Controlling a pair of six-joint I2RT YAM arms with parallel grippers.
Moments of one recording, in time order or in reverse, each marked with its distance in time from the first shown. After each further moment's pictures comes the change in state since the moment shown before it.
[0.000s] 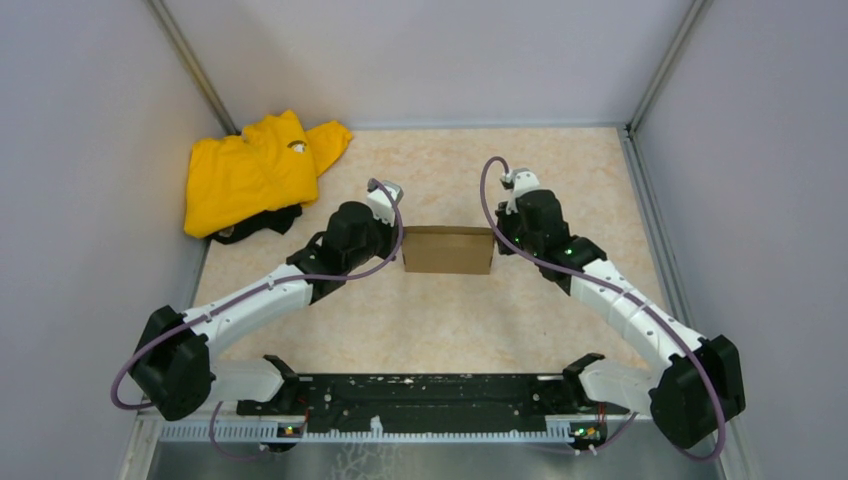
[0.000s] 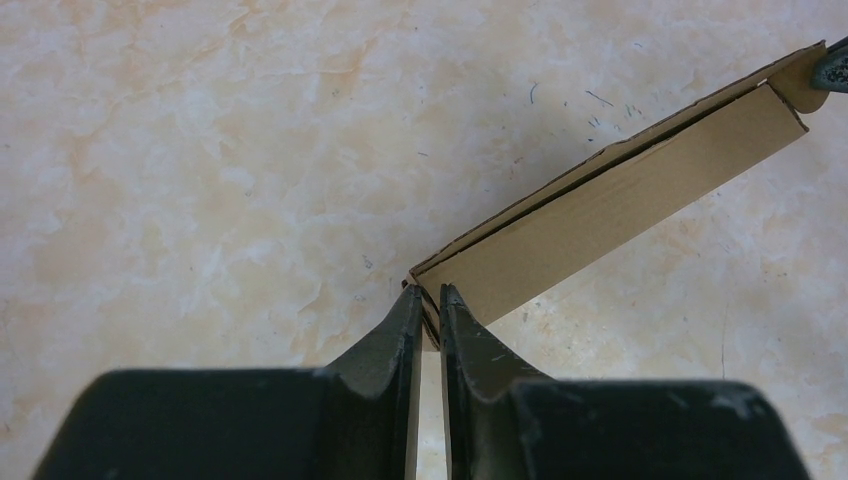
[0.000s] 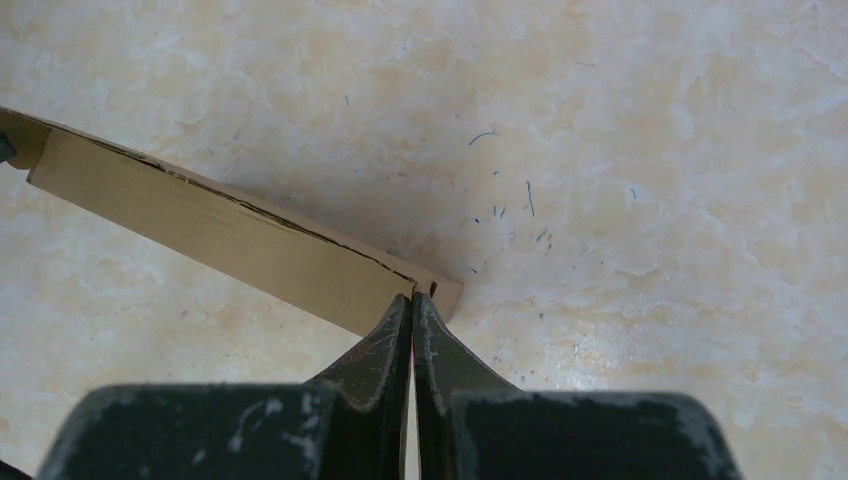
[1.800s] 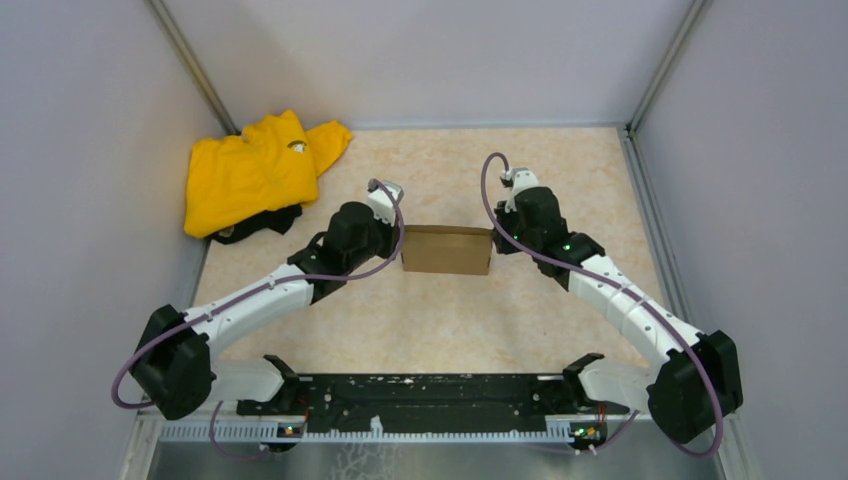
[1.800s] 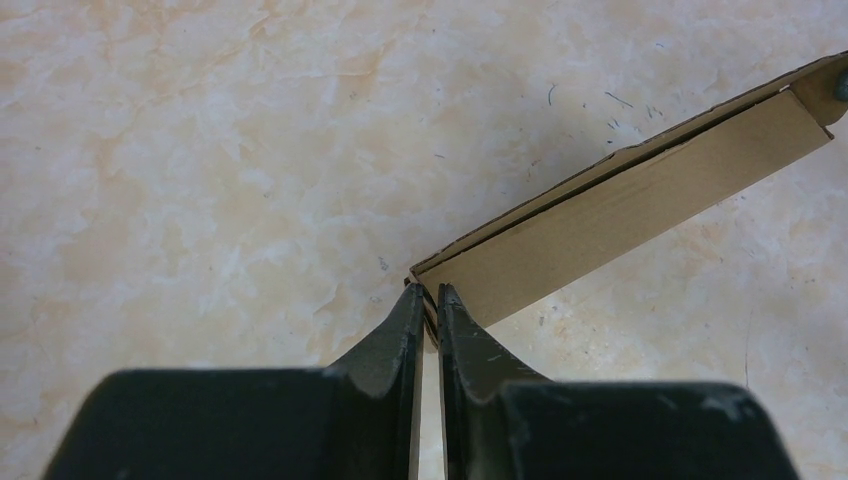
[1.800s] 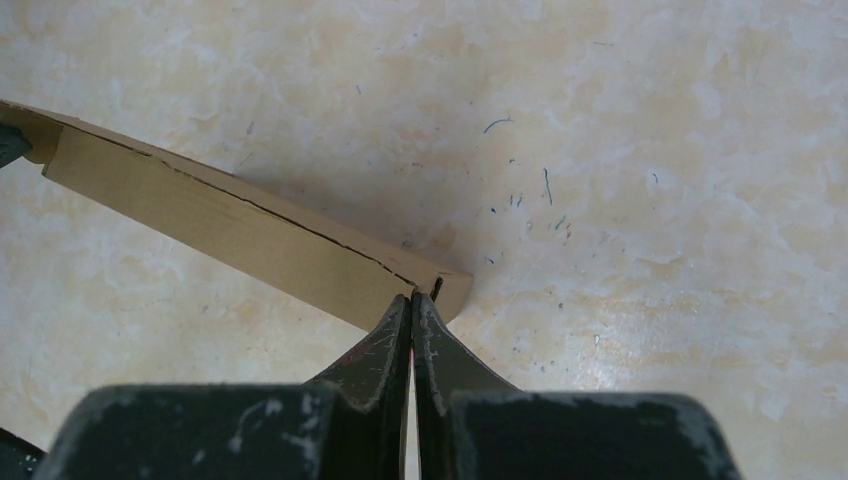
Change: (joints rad) left arm -0.005 0.005 0.000 0.002 -0.033 0.019; right arm 0.000 0.030 0.037 -0.043 -0.016 0.050
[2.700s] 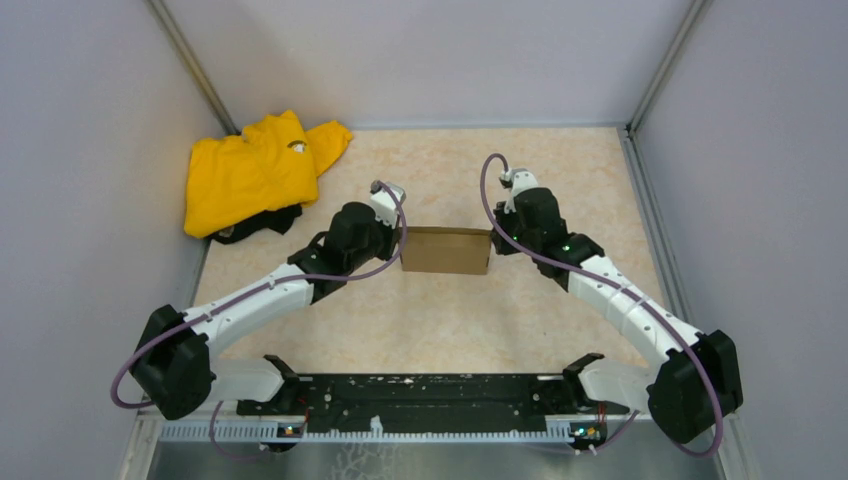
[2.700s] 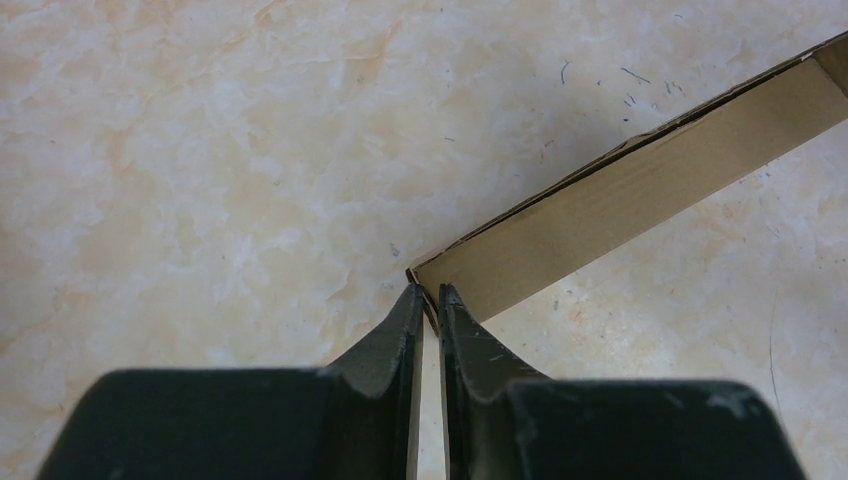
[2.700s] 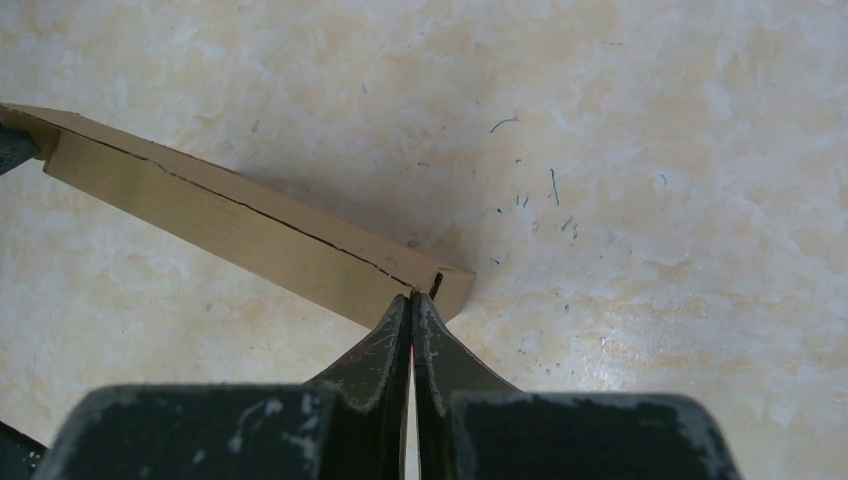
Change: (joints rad) left arm -0.005 0.000 0.011 -0.043 -0.017 0.045; right arm 0.000 0.000 -0.006 0.008 -0.011 -0.001
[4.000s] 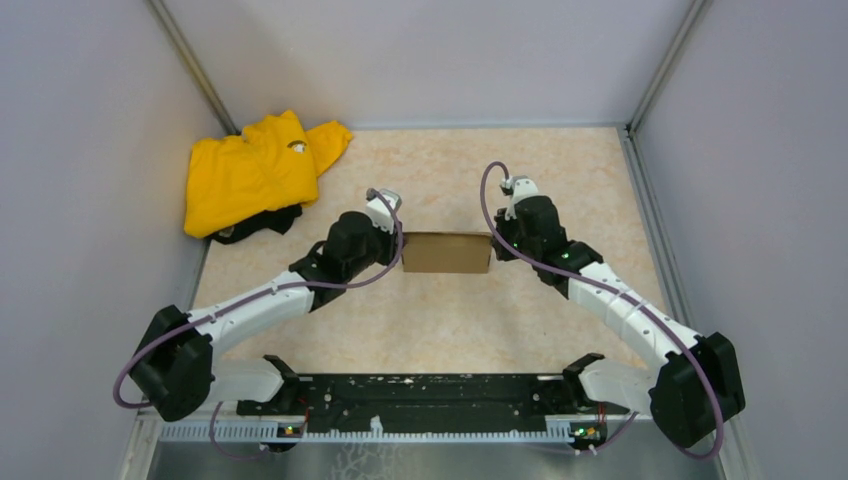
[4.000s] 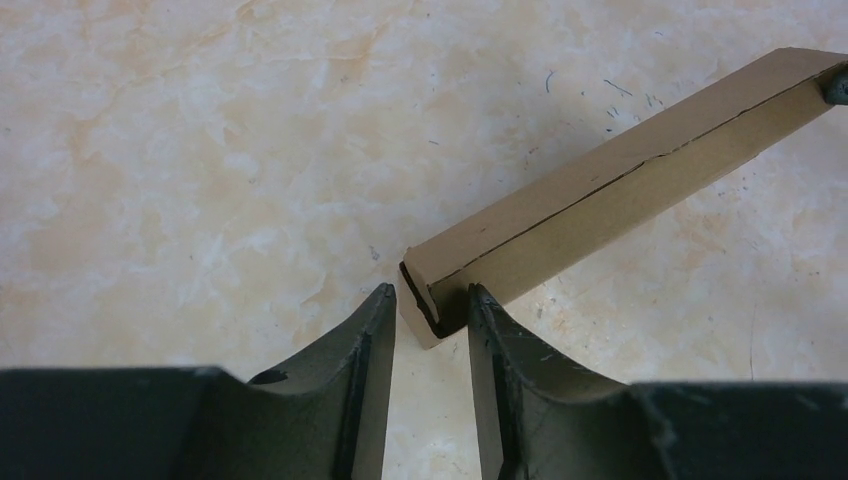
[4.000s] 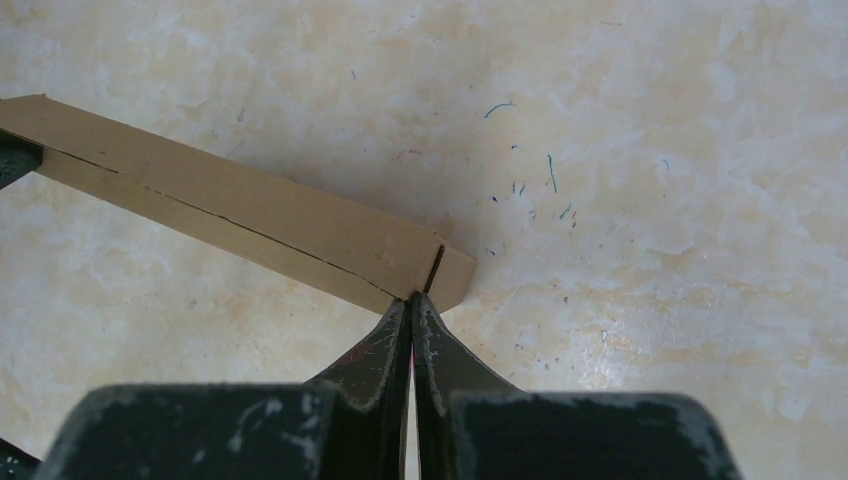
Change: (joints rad) left arm 0.000 -0.005 -0.094 0.133 0.016 -0.059; right arm 0.005 -0.021 -0.074 0.053 0.013 0.003
